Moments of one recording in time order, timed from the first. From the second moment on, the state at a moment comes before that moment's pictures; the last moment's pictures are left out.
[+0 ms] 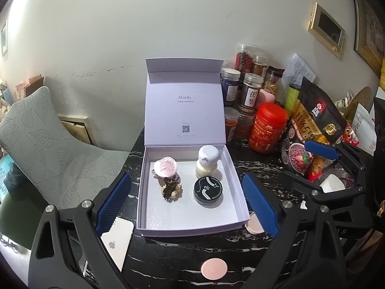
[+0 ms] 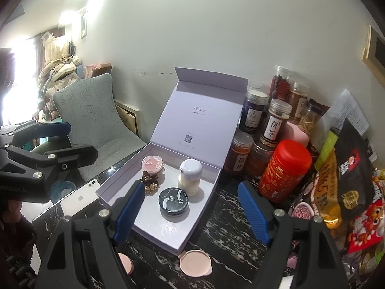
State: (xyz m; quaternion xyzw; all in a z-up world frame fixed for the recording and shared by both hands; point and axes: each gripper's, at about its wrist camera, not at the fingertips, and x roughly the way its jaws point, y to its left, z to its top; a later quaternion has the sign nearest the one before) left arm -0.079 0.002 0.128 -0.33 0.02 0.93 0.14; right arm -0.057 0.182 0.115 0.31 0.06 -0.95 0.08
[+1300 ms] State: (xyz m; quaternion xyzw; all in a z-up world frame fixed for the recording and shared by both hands) left arm -0.034 0.016 0.048 -0.40 0.03 0.90 0.15; right arm 0.002 0.183 0.042 0.36 0.03 -0.93 0.06
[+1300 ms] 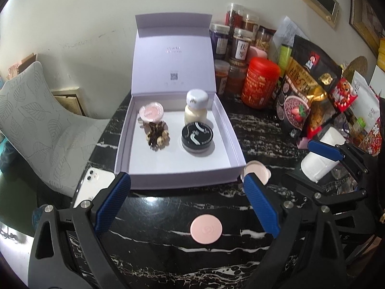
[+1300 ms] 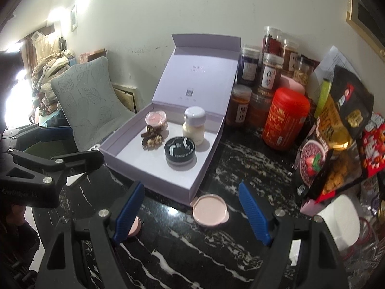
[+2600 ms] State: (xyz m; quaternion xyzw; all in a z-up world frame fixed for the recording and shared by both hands) left arm -0.011 0.027 -0.064 -0.49 0.00 0.86 0.18; right arm 0.018 0.193 -0.058 0.43 0.01 -0.90 0.07
